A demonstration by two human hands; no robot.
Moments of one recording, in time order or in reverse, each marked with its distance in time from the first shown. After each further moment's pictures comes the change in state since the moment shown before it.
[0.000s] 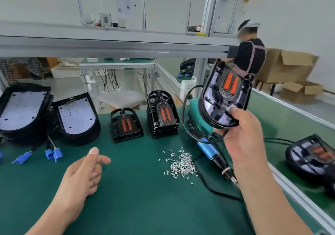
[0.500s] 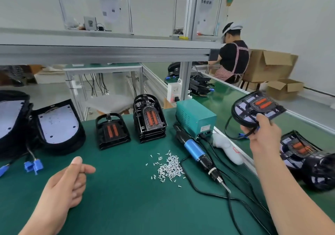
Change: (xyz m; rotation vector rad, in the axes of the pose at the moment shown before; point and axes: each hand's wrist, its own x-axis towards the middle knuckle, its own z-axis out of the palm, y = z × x) left_hand 0.005 -0.002 -0.001 -0.040 0.017 -0.012; right_hand 0.072 -0.014 -0.136 -0.123 0.520 -0.027
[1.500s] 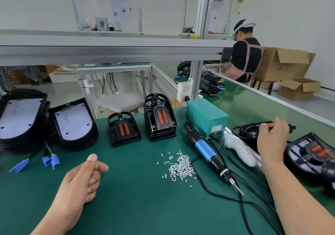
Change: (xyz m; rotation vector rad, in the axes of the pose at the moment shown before) left_hand -0.004 0.004 0.001 0.024 -0.038 -0.015; right_hand 0.019 0.041 -0.019 -0.987 0.020 -0.398
